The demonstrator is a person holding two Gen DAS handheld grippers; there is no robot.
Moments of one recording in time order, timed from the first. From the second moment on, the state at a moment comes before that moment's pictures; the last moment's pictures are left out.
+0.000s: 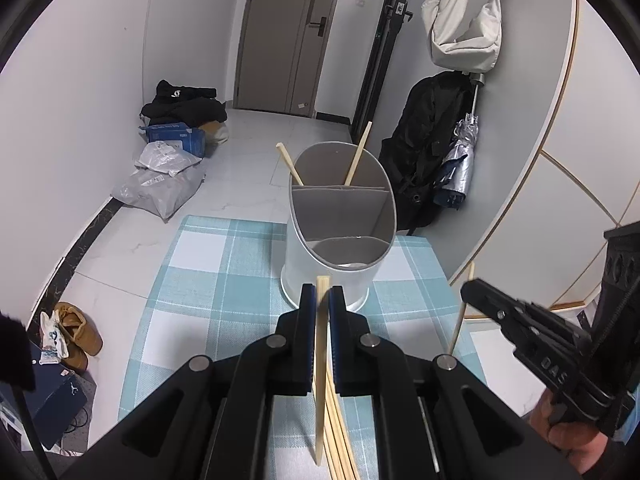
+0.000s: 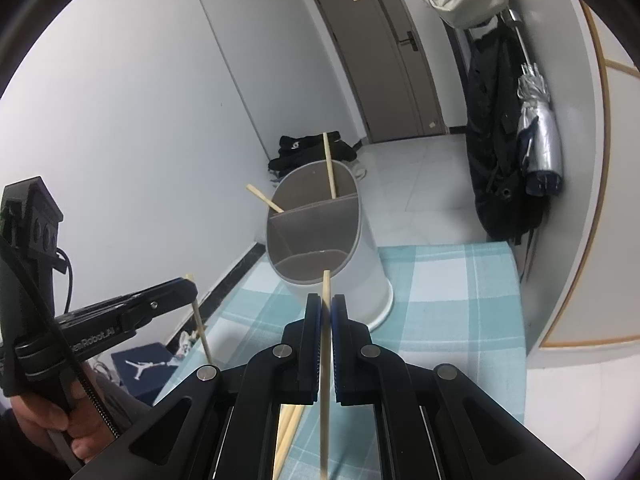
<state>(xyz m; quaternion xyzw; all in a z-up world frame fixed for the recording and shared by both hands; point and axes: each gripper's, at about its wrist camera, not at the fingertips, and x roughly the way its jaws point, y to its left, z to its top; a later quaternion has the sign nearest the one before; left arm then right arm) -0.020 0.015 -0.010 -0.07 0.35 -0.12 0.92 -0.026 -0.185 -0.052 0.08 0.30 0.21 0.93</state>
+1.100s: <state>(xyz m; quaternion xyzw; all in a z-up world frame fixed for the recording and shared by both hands) 0.030 0.019 0.122 -0.10 0.25 -0.17 0.95 0.022 -0.174 0.092 0.09 0.18 0.25 0.95</state>
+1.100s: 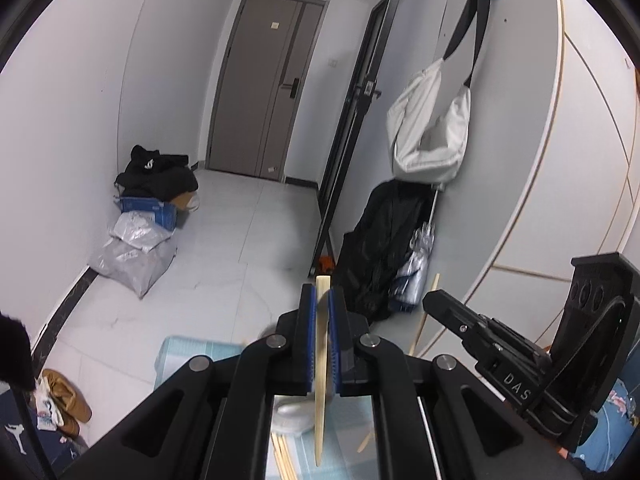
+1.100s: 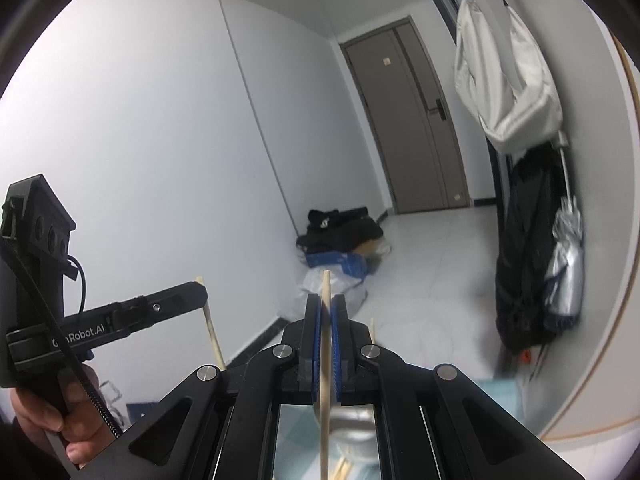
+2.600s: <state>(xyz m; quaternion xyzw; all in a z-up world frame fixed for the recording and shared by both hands) 0.134 0.025 0.071 -0.12 0.23 -0.15 0.95 0.141 -0.135 0.042 0.05 0.15 0.29 0.94</state>
